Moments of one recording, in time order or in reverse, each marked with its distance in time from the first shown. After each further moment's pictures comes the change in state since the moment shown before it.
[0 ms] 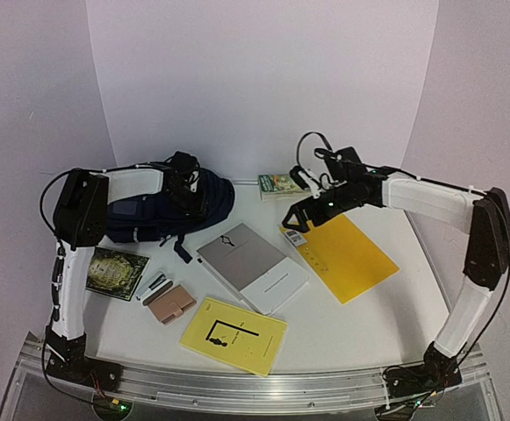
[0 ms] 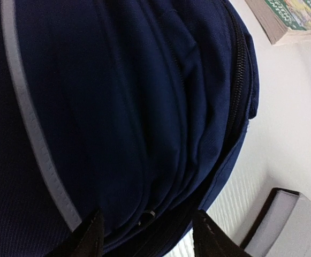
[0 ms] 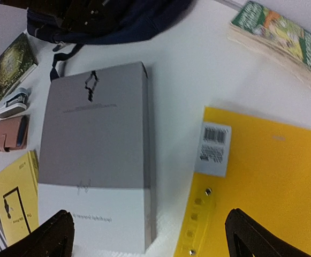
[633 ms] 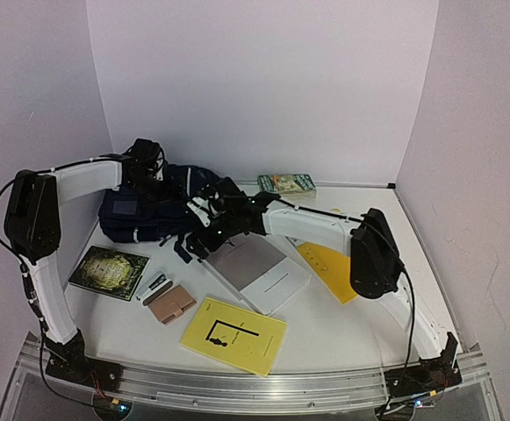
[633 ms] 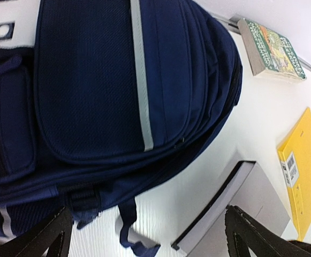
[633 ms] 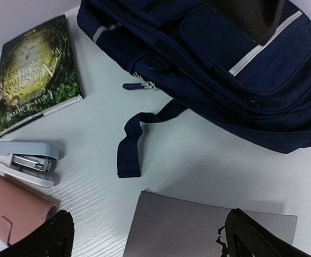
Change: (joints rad) left arm 0.101 -0.379 -0.307 -0.017 0.088 -0.191; right arm 0.384 0.761 0.883 -0.046 0.236 -0.012
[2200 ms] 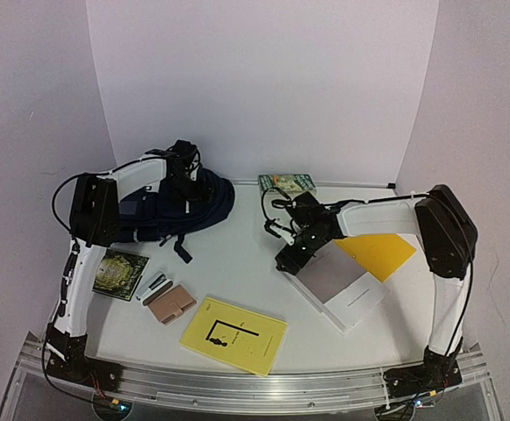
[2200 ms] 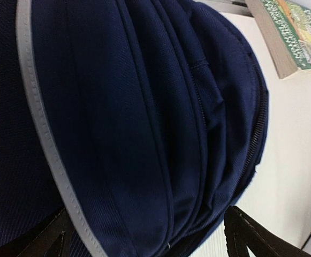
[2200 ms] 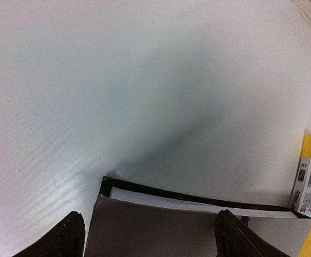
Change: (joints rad) left arm -0.055 0.557 0.688 -0.228 -0.040 0.161; right arm -0.240 -0.494 -0.918 0.096 0.074 -0.176
